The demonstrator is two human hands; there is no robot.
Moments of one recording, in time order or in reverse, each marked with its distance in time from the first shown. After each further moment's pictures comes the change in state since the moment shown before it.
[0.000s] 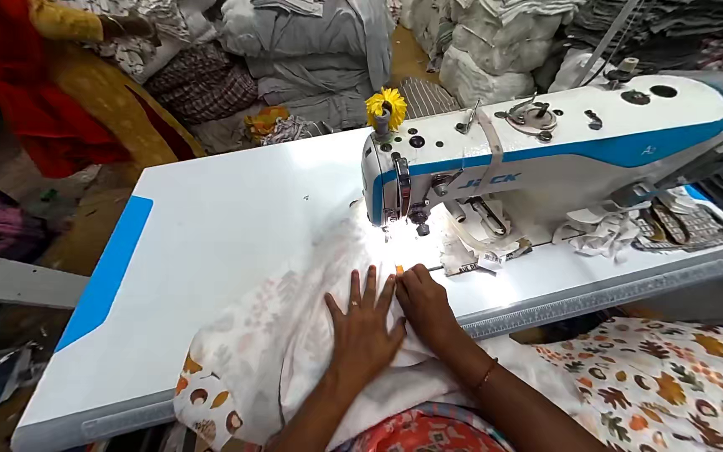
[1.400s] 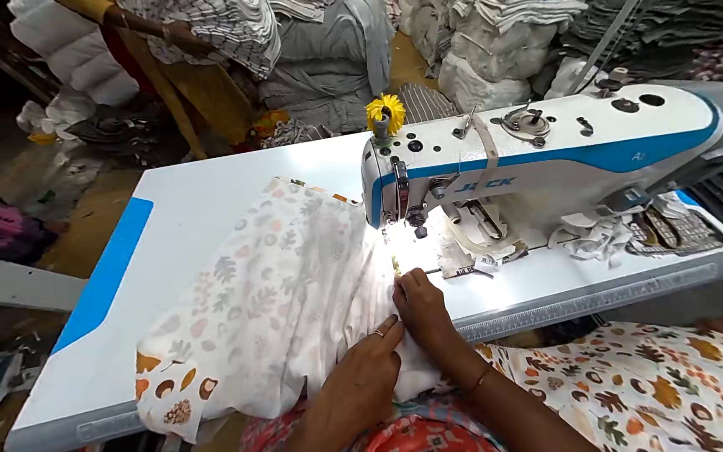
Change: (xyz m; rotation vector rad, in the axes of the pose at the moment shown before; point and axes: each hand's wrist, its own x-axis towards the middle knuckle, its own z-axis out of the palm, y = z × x) left_hand -0.023 0.010 -0.045 -0.197 -0.206 0.462; right_hand 0.000 -0.006 0.001 0.014 0.014 0.064
